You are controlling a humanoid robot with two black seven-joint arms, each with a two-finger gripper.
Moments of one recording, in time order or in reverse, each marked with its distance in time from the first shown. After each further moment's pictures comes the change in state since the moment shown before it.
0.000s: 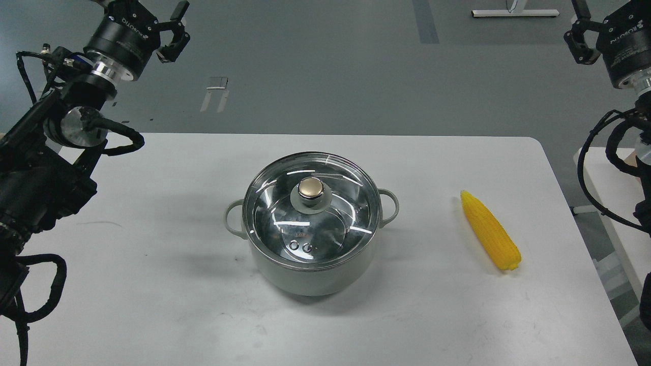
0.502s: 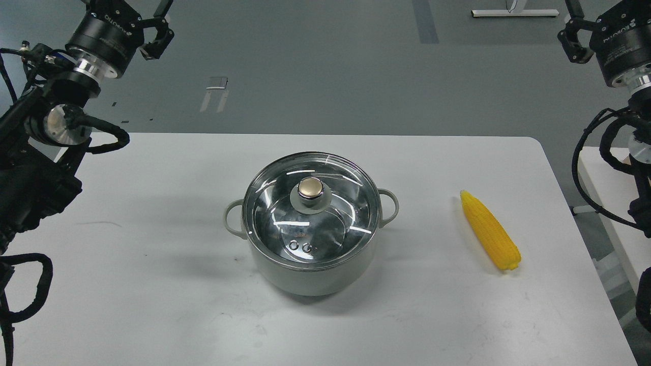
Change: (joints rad) left arm 0.002 0.060 0.009 0.004 0.010 0.000 -0.001; right arm 0.007 0.014 -0.012 0.009 0.014 -0.007 0.000
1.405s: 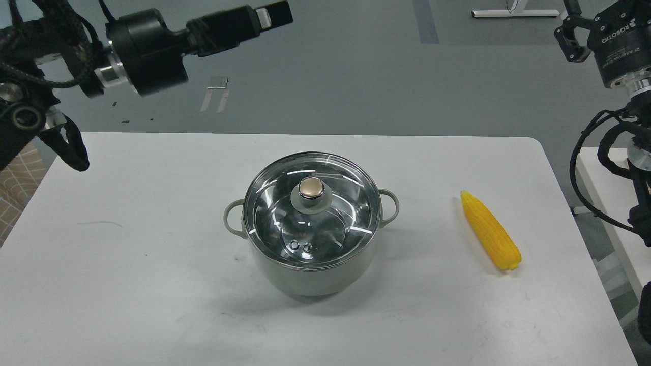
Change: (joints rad) left arm 0.073 0.289 0.045 -0.933 1.236 0.000 -0.032; right arm -0.067 -0.010 0.017 0.122 0.000 -0.002 0.015
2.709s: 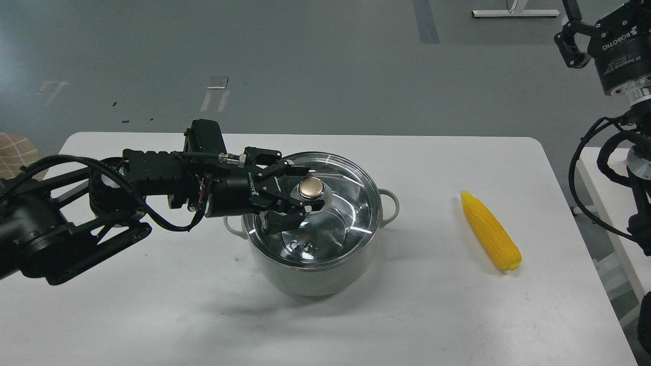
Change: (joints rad) left arm 0.058 -0.094 0.426 0.100 0.689 0.268 -0.138; right arm -0.046 0.003 0.027 0.043 0.000 0.003 0.000
